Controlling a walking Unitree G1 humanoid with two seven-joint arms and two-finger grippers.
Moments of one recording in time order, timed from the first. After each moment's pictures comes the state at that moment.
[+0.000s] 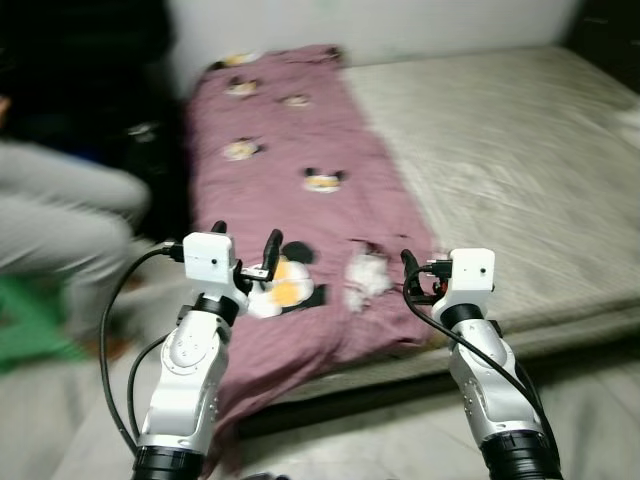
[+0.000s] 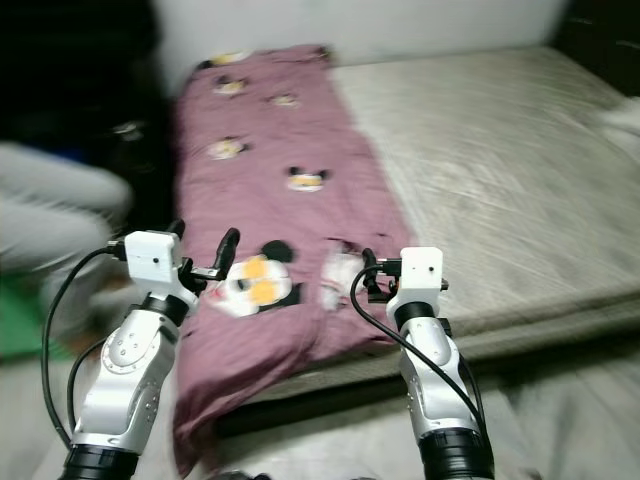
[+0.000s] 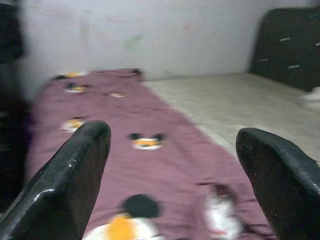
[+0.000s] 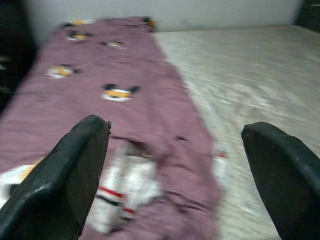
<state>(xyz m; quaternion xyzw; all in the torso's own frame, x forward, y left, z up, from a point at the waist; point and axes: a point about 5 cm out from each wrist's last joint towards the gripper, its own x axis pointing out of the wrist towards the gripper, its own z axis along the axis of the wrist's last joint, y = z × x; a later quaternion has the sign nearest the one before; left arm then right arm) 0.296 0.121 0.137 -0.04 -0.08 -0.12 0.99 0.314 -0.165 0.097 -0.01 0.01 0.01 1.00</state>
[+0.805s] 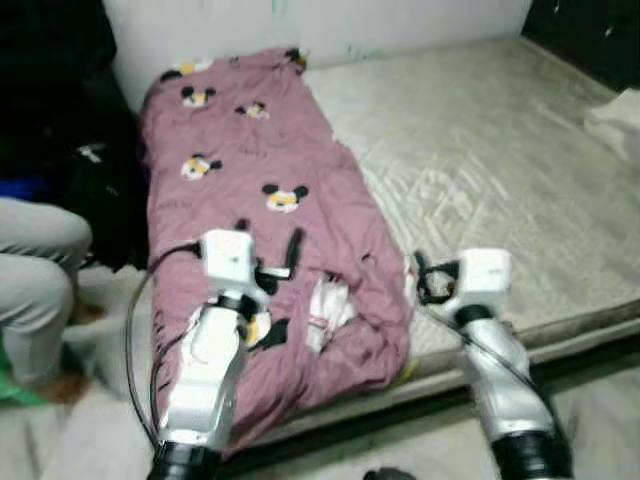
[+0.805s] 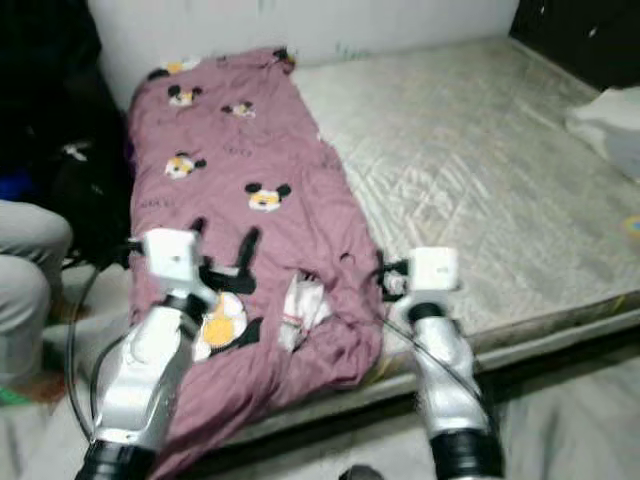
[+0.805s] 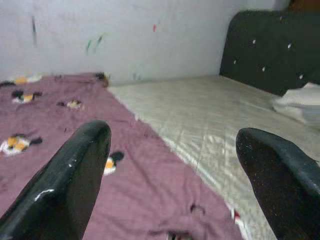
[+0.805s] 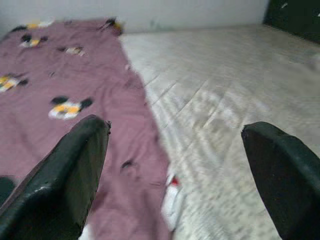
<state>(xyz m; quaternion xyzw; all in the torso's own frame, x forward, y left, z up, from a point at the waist) 0.298 0.108 0.140 -0.05 -0.09 -0.13 0.99 0.315 -0.174 0.098 -0.01 0.00 0.00 1.00</state>
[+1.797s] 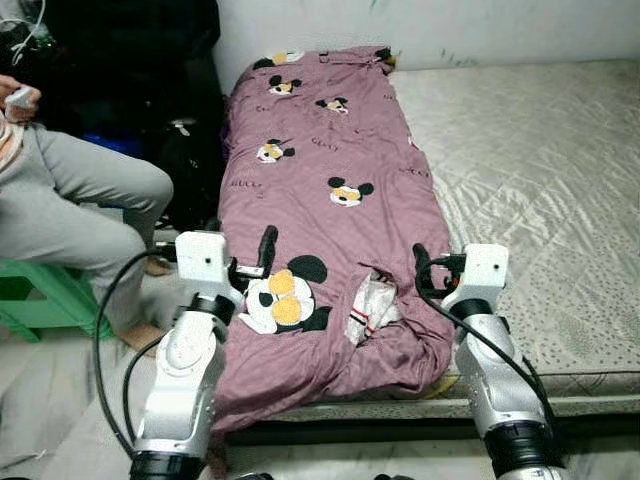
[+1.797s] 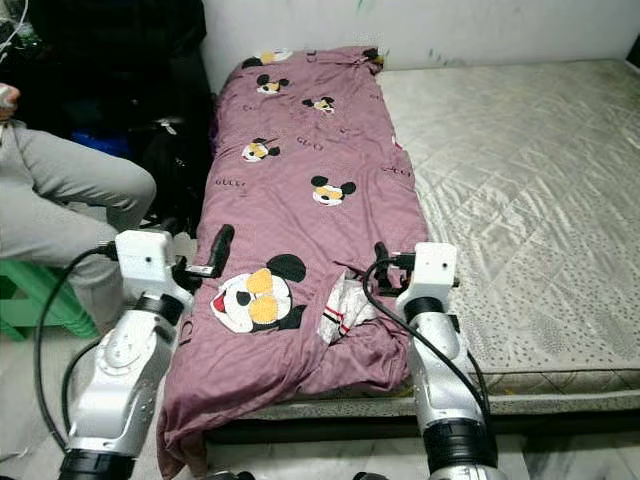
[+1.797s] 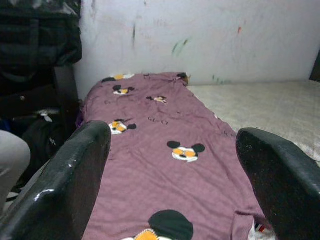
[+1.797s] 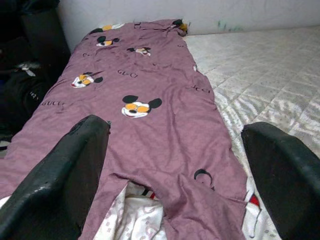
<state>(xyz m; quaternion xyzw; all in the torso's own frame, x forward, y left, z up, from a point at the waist) 0.291 0.136 0.138 -0.03 -0.08 -0.09 0.99 0.320 -0.168 0.095 0.02 0.00 0.00 1.00</state>
